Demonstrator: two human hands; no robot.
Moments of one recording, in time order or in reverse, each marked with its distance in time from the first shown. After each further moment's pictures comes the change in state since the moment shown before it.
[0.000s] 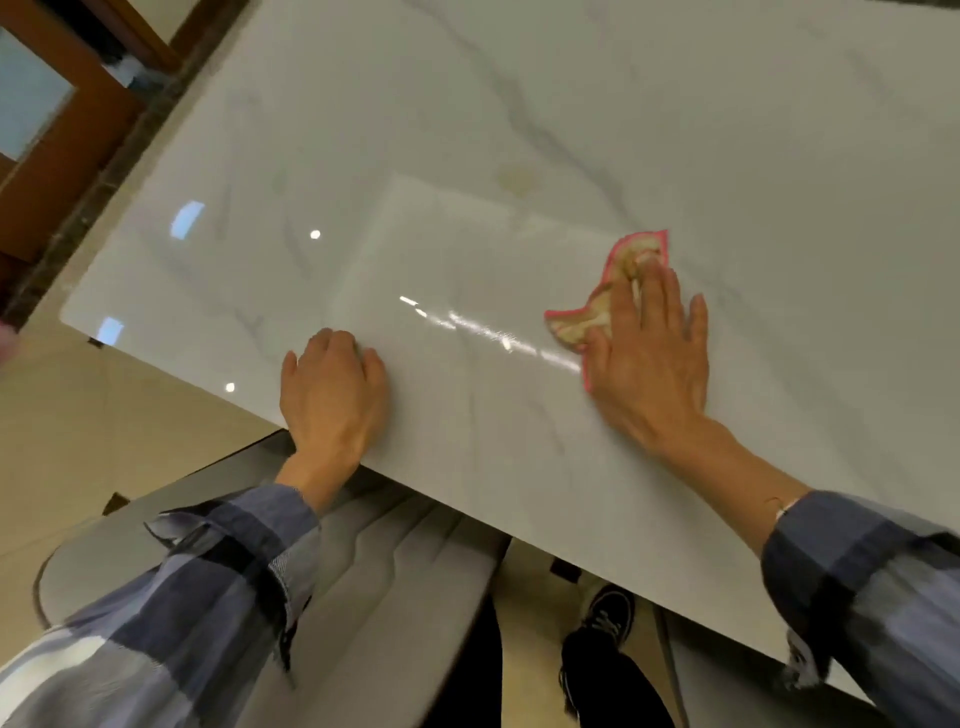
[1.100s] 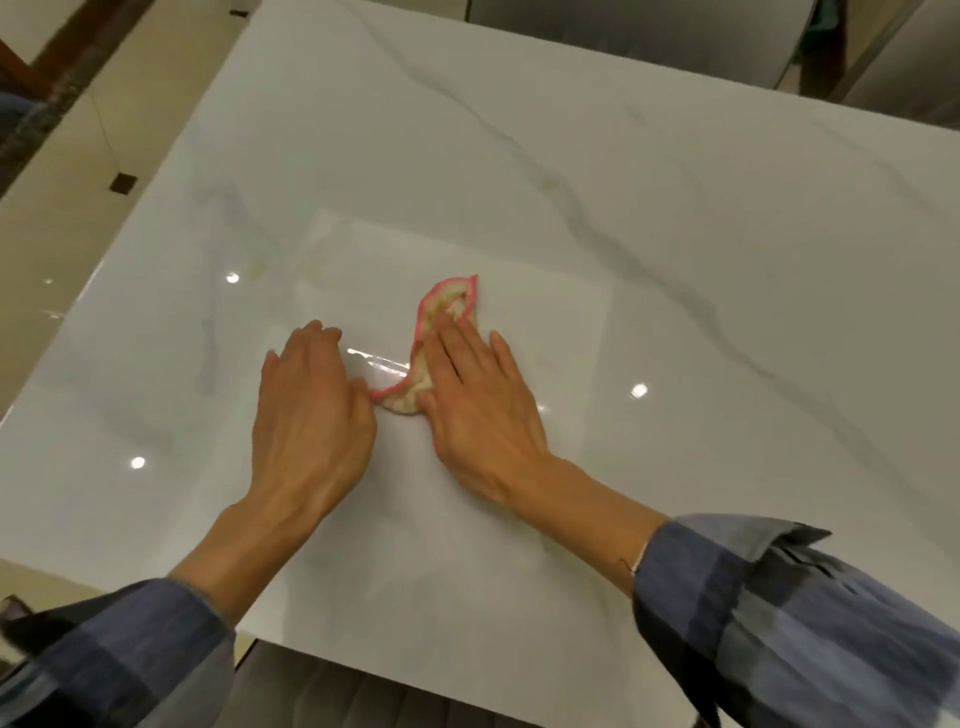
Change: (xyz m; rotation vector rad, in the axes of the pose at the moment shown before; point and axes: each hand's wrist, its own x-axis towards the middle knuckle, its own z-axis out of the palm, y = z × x) left_hand 0.180 -0.040 -0.038 -0.221 -0.193 0.230; right_hand 0.129 -0.230 0.039 0.152 -0.048 -0.287
